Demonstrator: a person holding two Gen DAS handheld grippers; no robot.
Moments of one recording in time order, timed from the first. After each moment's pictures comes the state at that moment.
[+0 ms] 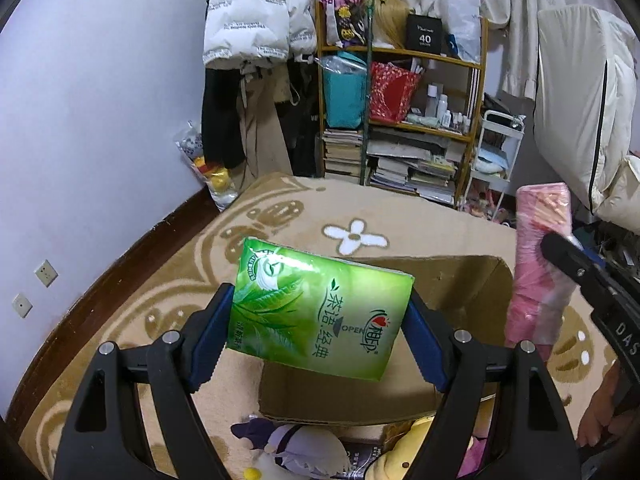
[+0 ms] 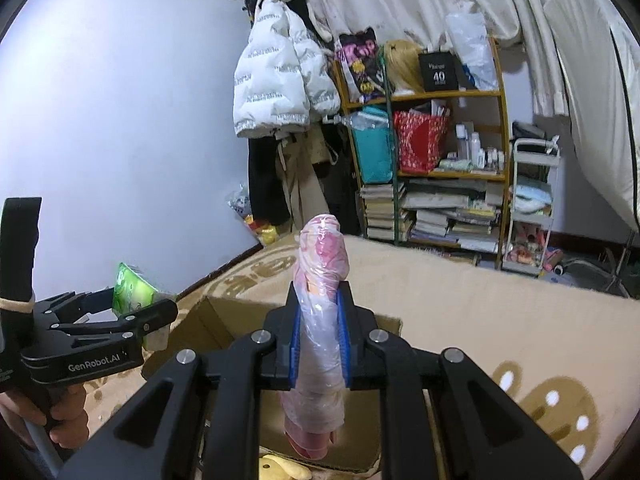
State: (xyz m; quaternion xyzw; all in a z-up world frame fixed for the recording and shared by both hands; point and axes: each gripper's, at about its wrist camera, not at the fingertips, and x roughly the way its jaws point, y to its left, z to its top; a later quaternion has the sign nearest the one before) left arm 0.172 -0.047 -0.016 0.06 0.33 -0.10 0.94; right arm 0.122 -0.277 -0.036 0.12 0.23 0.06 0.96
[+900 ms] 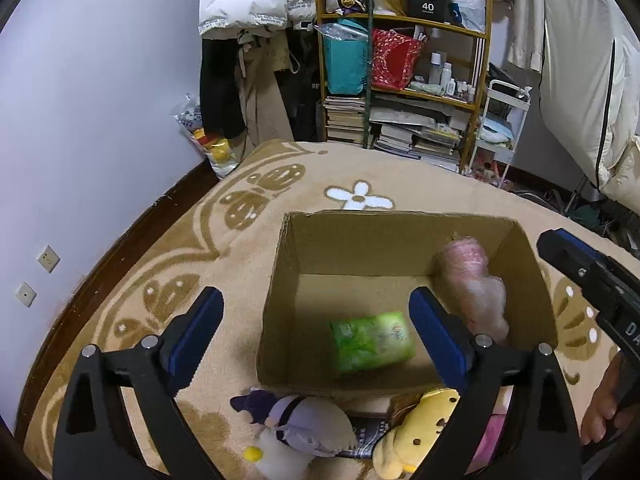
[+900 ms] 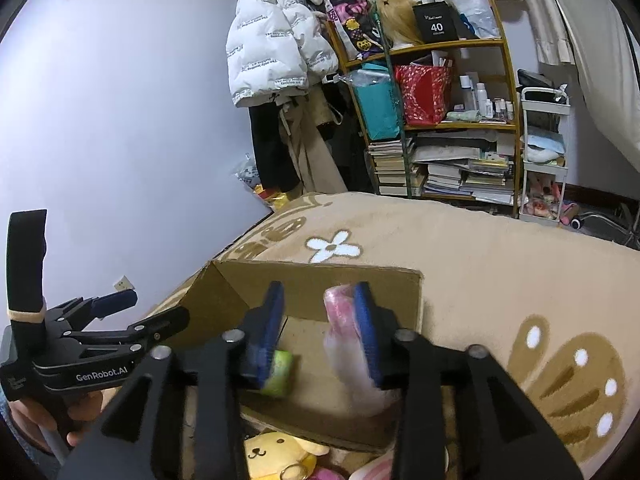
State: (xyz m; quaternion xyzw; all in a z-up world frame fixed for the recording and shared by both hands) left arm 0.171 -0.045 -0.038 0.07 0.38 -0.08 0.92; right arm 0.126 -0.284 -0.054 0.16 0.28 0.08 0.94
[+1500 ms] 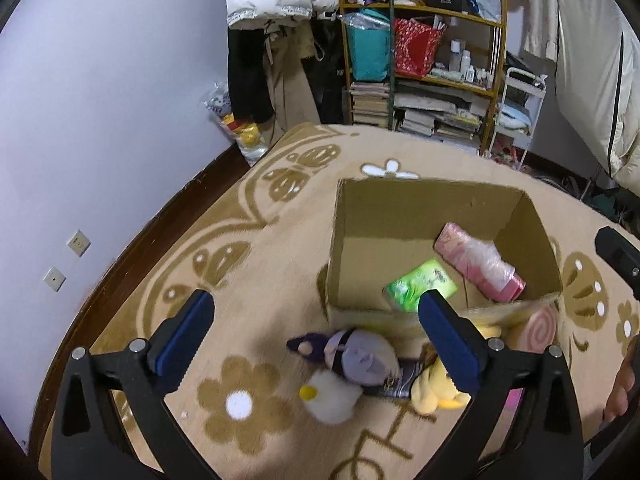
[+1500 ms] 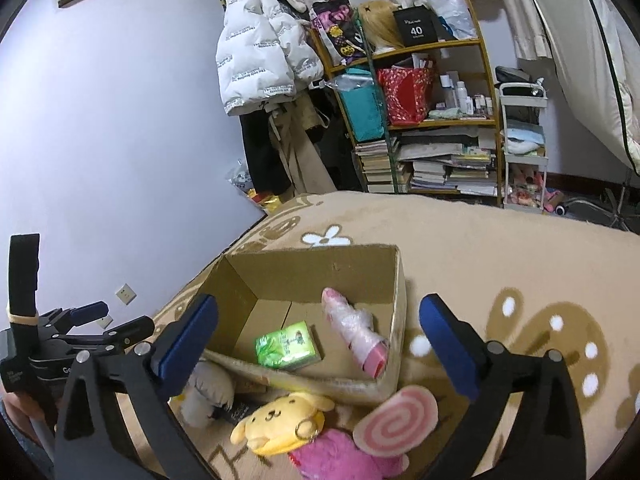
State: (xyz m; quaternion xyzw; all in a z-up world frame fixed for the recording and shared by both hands) left arm 0.125 -0.007 -0.017 0.09 0.41 -0.04 0.91; right arm 0.075 -0.292 -0.038 0.19 0.29 0.06 0.94
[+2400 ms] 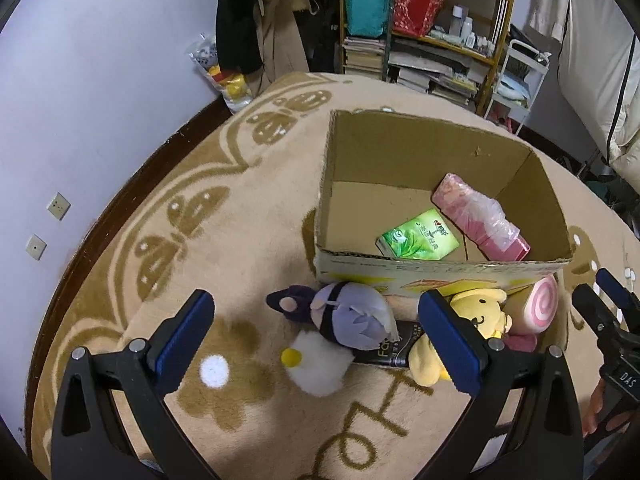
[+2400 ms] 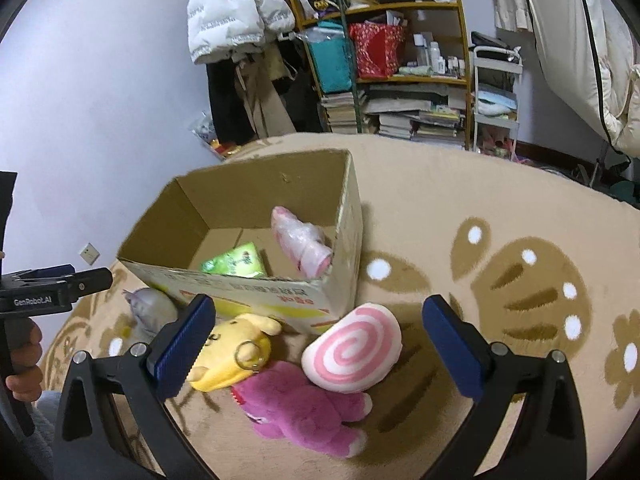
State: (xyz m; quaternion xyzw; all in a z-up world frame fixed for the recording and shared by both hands) left arm 0.137 -0.004 -0.062 0.06 0.49 -0.06 0.87; right arm 0.059 -0.292 -0.100 0.15 0.38 0.01 0.91
